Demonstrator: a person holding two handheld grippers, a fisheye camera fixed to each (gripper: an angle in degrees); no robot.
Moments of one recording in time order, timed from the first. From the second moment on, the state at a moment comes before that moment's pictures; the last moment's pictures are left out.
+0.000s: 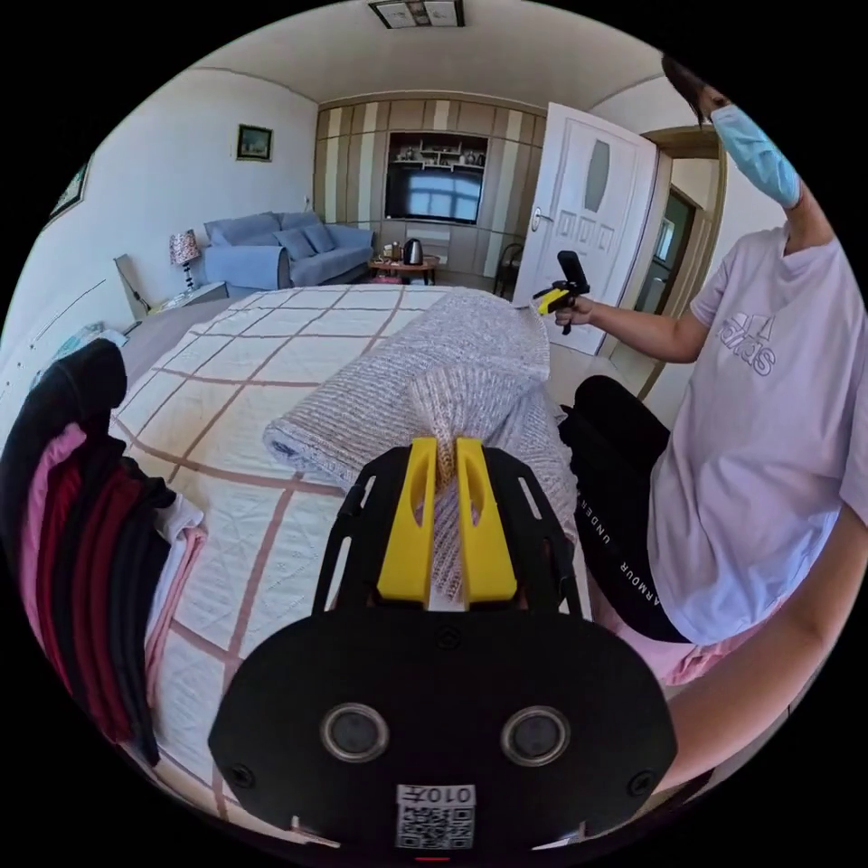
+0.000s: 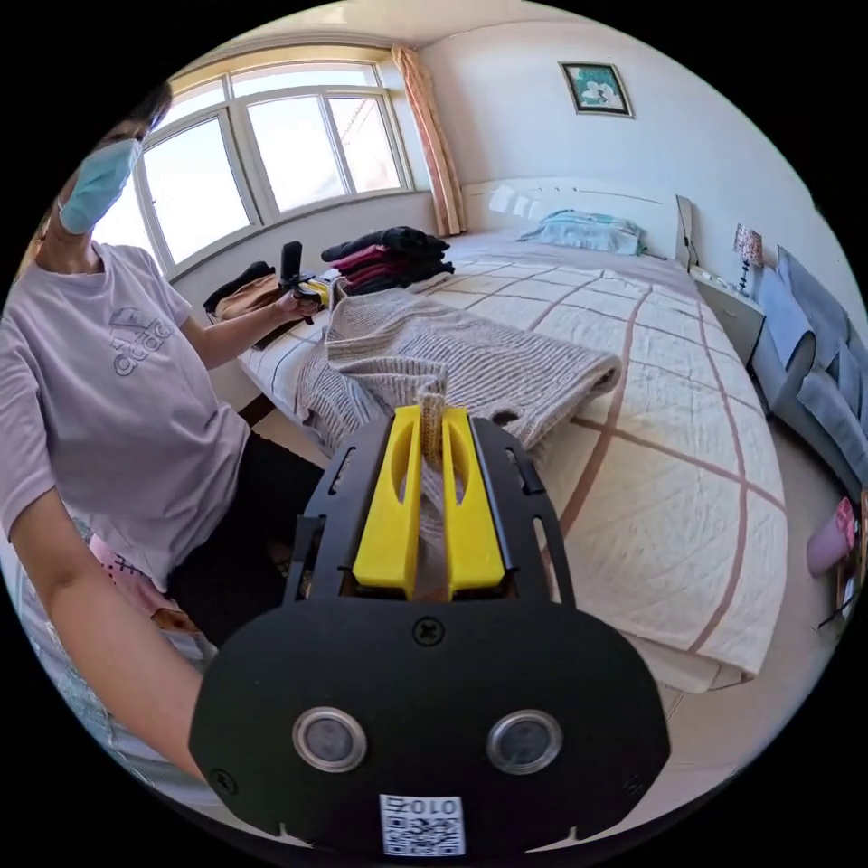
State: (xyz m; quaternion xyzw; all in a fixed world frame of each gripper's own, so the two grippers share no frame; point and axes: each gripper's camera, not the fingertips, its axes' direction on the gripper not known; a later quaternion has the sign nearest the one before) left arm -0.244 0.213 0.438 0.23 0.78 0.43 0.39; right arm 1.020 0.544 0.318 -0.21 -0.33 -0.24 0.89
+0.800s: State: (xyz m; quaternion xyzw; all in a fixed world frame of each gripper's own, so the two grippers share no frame) left arm -0.307 0.310 0.420 0.26 0.75 0.48 0.37; right arm 1.039 0.623 0.255 -0.28 -0.31 -0.23 0.88
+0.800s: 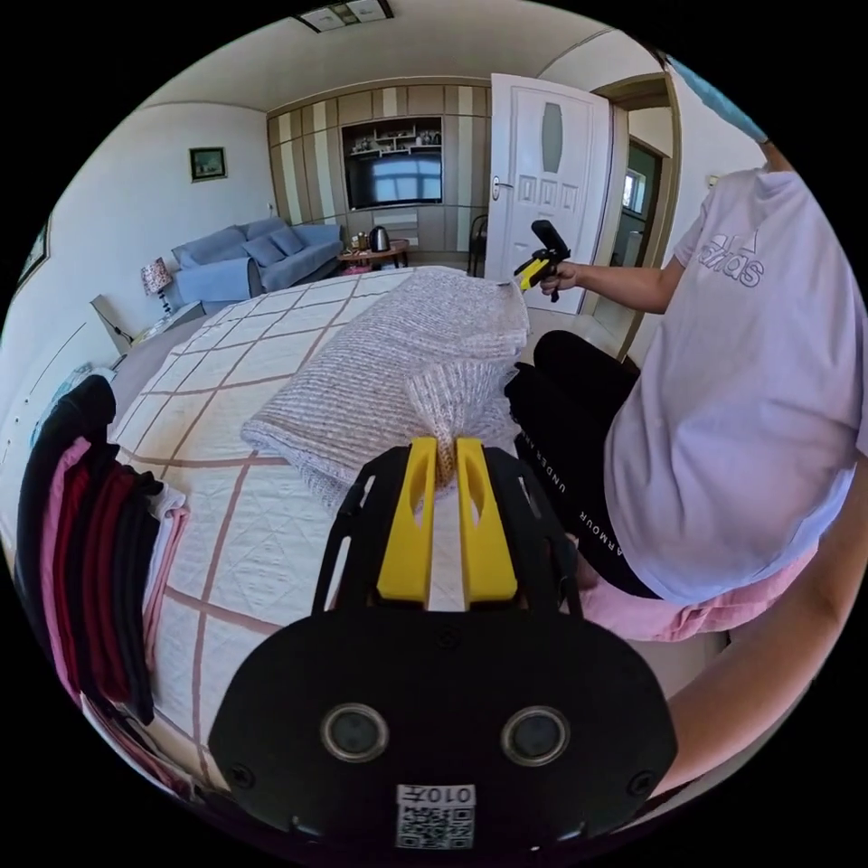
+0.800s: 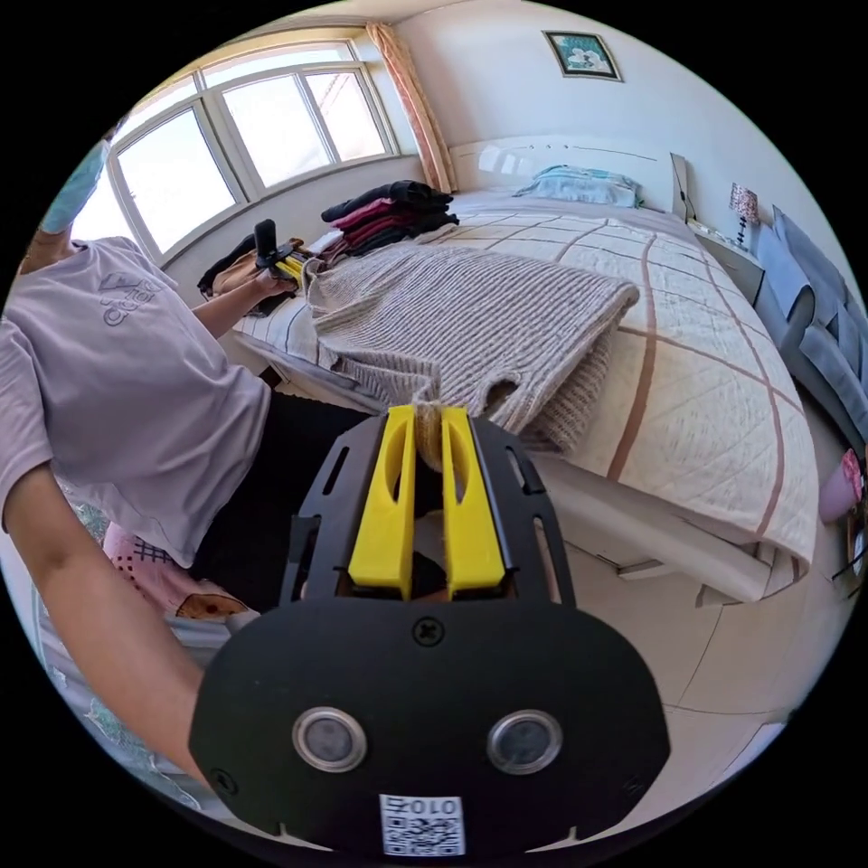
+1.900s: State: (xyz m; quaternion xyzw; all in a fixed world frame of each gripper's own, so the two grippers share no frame) left arm -0.149 0.188 0.467 -0.04 0.76 0.21 0.61; right arm 1.057 0.522 0.412 -0.31 -0.14 0.02 0.94
